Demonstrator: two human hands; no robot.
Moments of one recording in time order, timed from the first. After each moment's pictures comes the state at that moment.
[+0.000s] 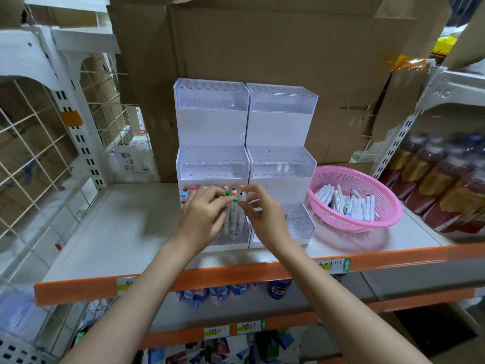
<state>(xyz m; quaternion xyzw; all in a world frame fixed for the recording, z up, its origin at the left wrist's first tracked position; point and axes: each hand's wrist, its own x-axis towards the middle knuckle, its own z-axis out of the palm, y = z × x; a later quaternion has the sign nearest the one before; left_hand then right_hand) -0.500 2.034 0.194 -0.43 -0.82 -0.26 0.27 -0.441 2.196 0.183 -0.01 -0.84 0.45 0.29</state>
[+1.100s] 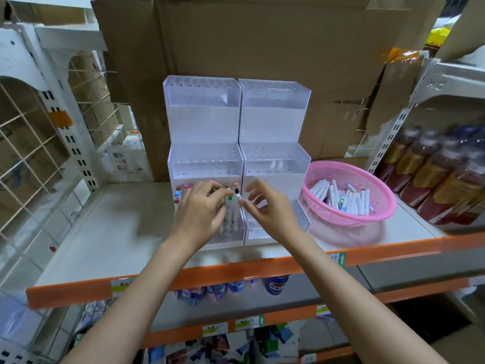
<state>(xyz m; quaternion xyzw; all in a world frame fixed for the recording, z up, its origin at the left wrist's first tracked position) -0.491 2.042 0.207 -0.41 -0.84 -0.26 0.23 -0.432 2.222 0.191 0.00 -0.90 0.34 0.28</state>
